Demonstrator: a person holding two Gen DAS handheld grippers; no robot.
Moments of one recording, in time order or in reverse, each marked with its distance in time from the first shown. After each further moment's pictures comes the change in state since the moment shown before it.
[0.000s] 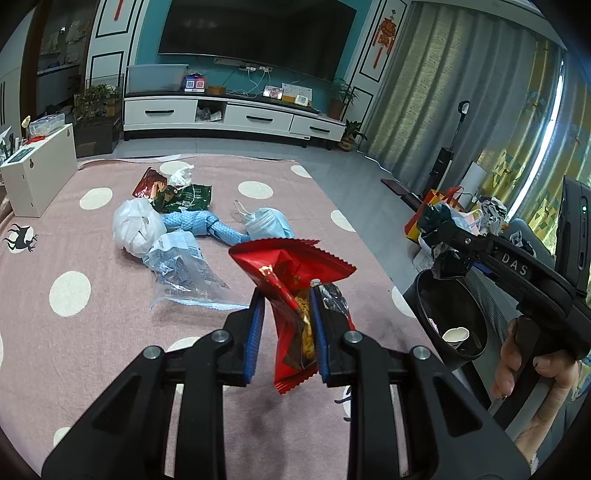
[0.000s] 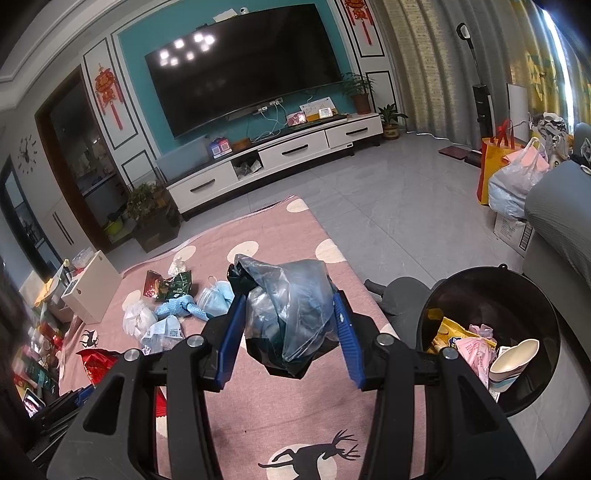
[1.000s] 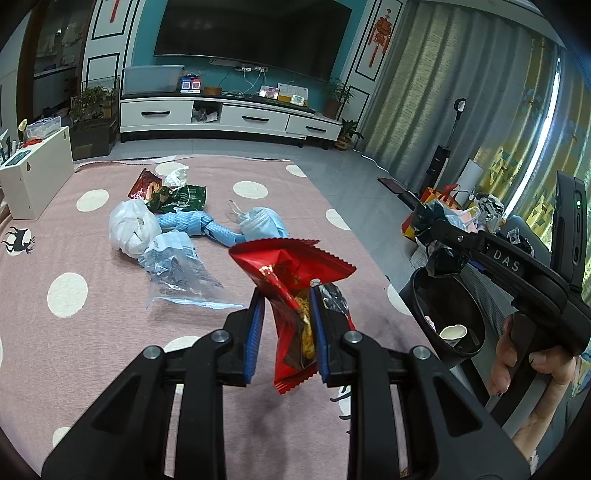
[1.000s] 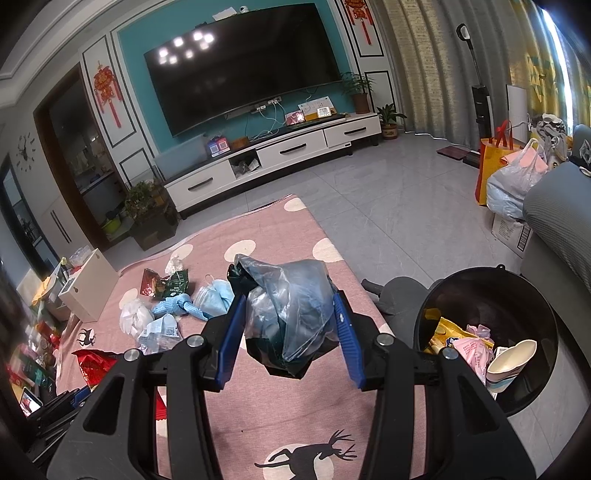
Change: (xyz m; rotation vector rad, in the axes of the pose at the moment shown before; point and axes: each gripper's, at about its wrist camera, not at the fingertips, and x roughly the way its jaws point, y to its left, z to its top) left arm -0.001 -0.004 0.000 0.010 0.001 -0.008; right arm 0.000 -0.003 -0.001 -0.001 0.001 -0.003
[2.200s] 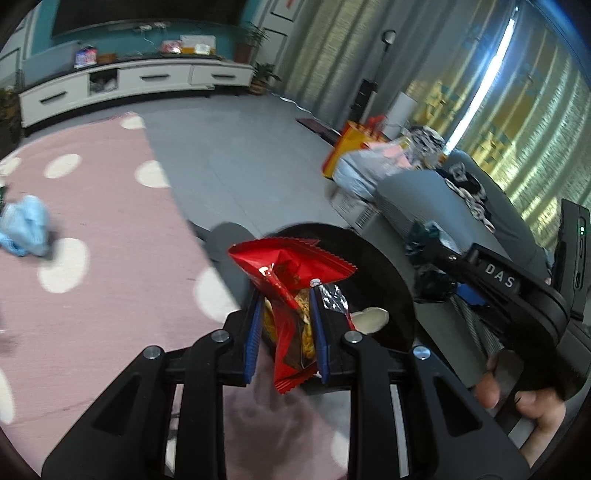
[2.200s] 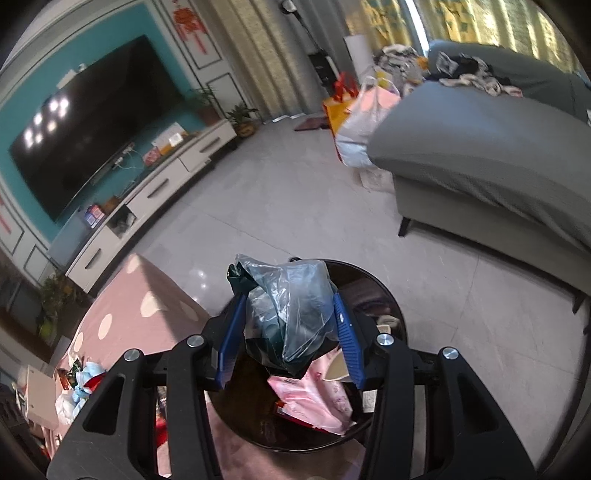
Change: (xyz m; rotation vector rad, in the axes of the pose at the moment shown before) left arm 0.143 -0.208 -0.008 0.157 0.232 -0.266; right arm -0.040 -0.223 -0.011 0.447 -0.011 -0.368
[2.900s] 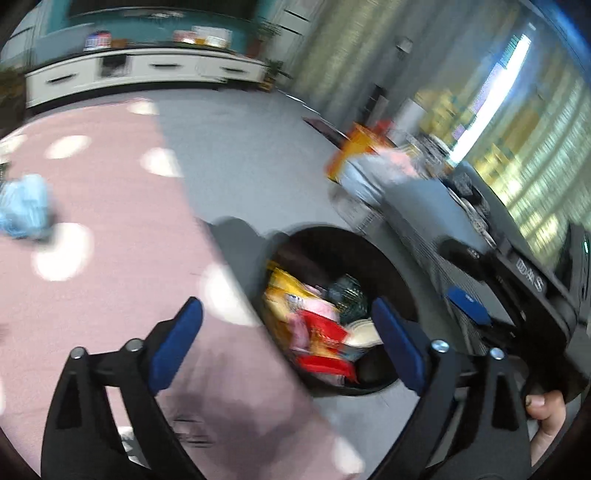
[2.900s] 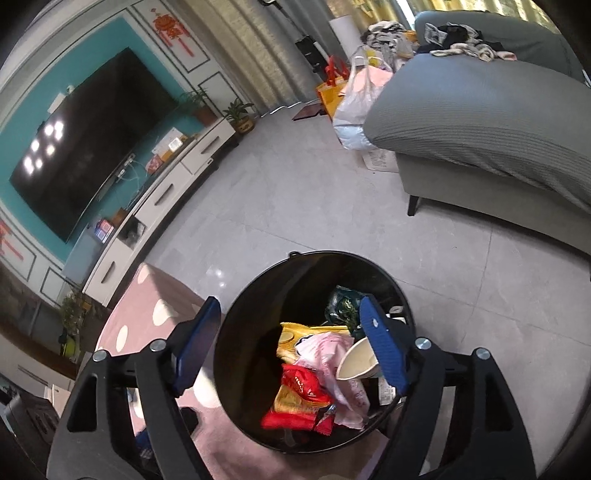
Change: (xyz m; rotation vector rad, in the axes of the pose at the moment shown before) left arm -0.009 0.039 0.001 -0.104 -0.033 0.039; right arm 0.001 0.003 0.004 0.071 0.030 0.084
